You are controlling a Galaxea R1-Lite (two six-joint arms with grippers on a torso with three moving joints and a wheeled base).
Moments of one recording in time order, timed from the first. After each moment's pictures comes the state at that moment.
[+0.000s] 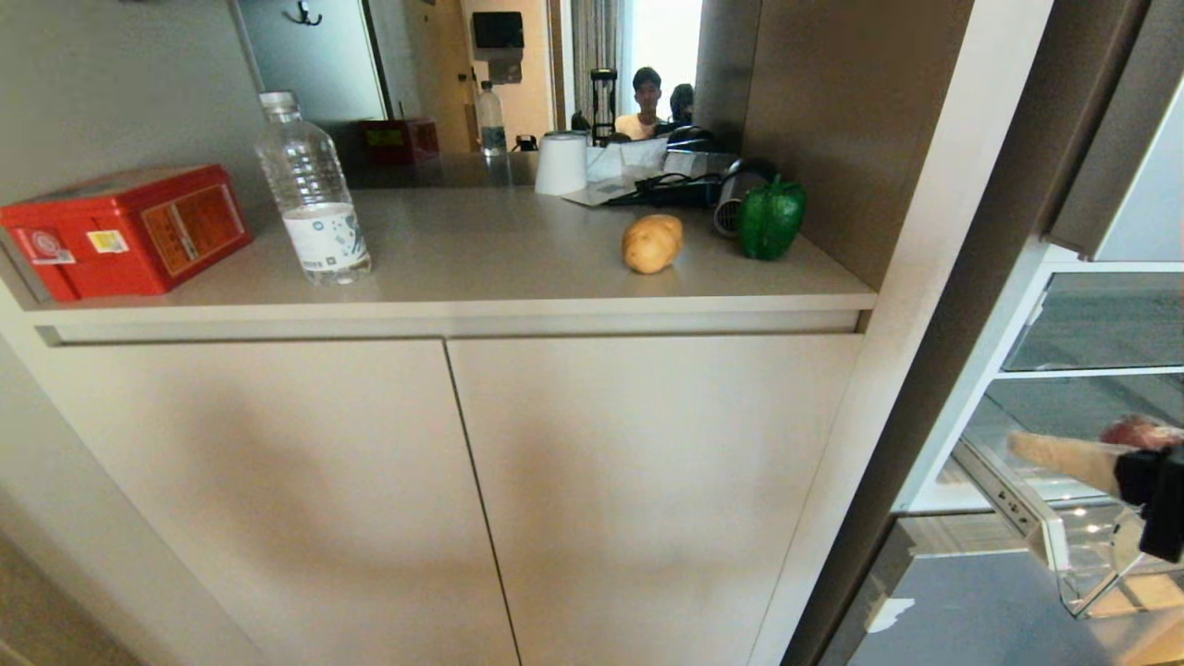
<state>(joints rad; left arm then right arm) 0.00 0.00 0.00 -0.02 0.00 0.00 -0.06 1.11 -0.55 -0.29 0.56 0.04</state>
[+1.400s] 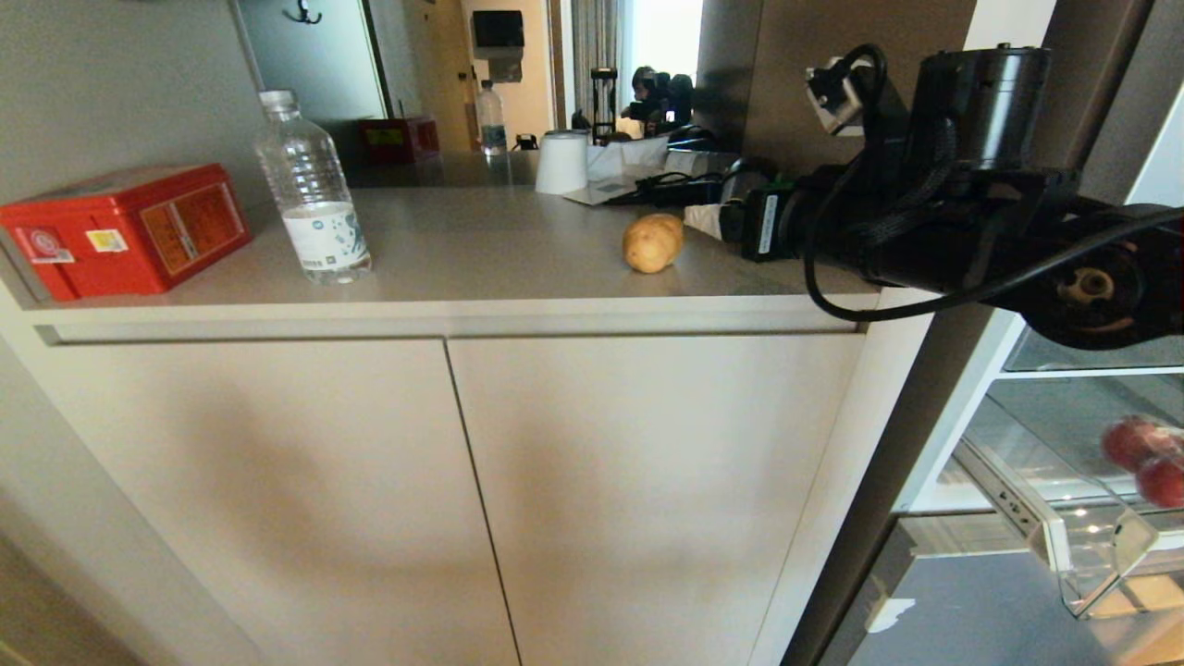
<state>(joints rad) 0.00 0.00 0.00 -0.02 0.00 0.00 0.47 1.83 -1.51 -0.31 0.01 0.06</state>
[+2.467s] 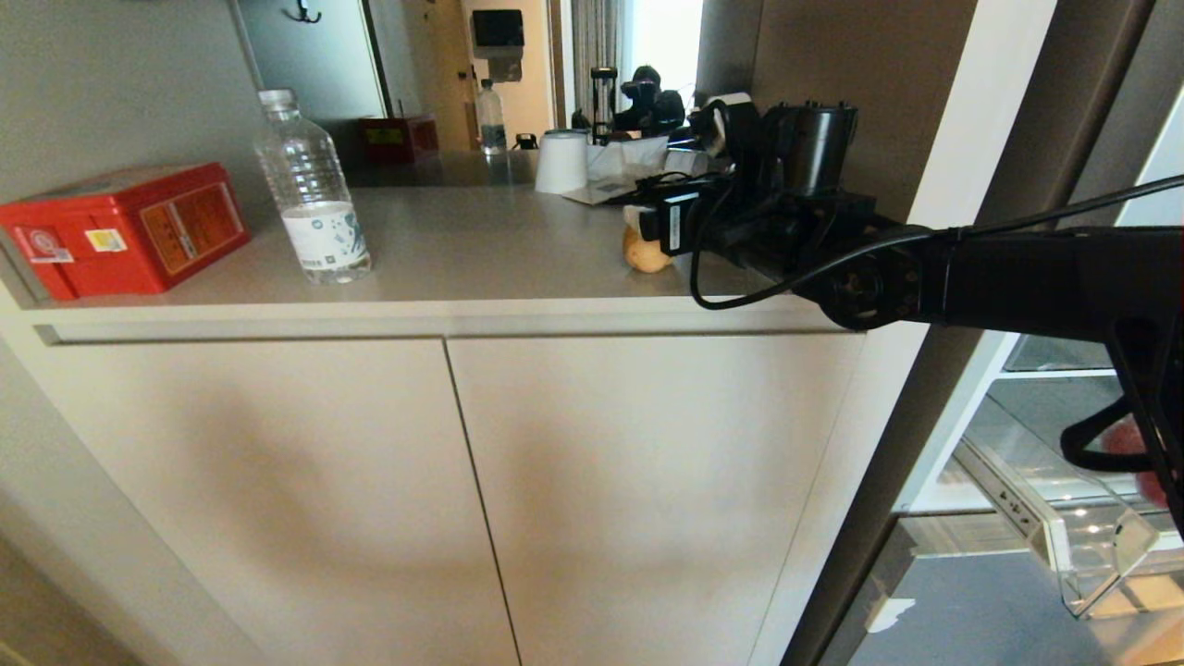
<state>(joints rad) 0.00 0.00 0.00 -0.02 0.00 0.00 0.50 2.20 -1.96 -0.31 -0.10 -0.08</state>
